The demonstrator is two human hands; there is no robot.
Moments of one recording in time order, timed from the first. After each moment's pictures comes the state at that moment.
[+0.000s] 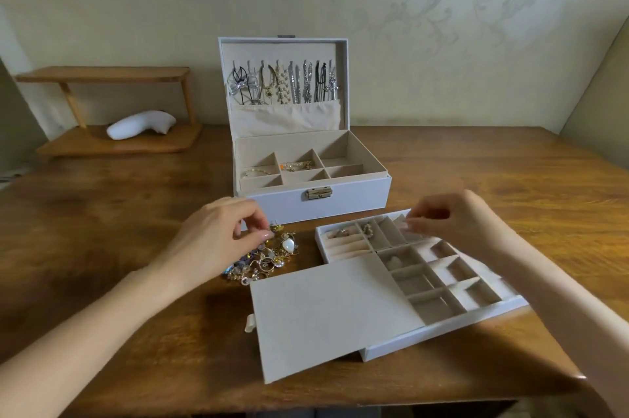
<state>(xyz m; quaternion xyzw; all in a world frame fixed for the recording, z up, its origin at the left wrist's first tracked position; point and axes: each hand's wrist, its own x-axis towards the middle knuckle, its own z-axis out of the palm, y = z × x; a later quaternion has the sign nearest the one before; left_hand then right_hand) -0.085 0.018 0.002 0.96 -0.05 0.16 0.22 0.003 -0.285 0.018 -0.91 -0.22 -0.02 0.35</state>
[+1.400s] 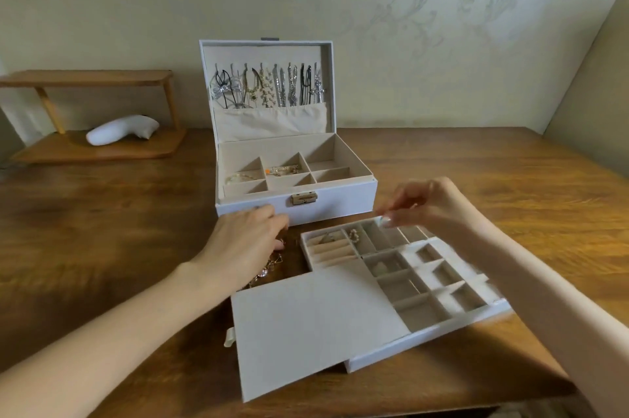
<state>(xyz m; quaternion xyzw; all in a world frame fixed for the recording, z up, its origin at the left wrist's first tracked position) -0.050 -0.024 -0.004 0.99 -0.09 0.12 -0.02 0.009 -0.273 0.030 -0.81 -0.22 0.05 0.54</state>
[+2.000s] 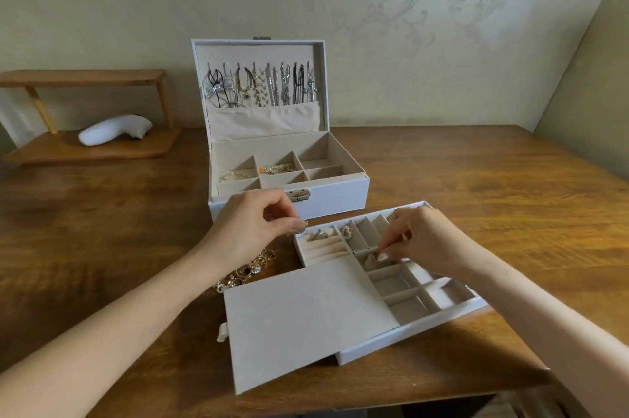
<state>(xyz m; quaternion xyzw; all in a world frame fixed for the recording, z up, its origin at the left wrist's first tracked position) -0.054 -0.036 0.011 0.91 -0.07 0.14 0.38 -0.001 -0.281 0.005 -0.94 -0.24 0.02 0.25</state>
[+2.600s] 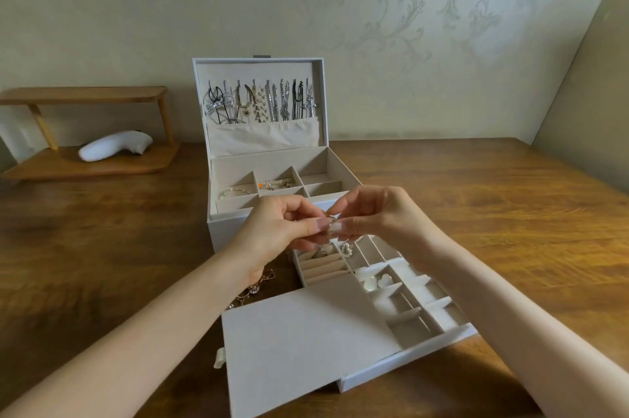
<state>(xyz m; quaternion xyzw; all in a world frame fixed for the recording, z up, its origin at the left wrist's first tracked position) -0.042 -0.066 0.027 0.75 0.00 0.02 0.66 0.003 -0.238 0.031 -0.75 -0.26 0.11 0.61</state>
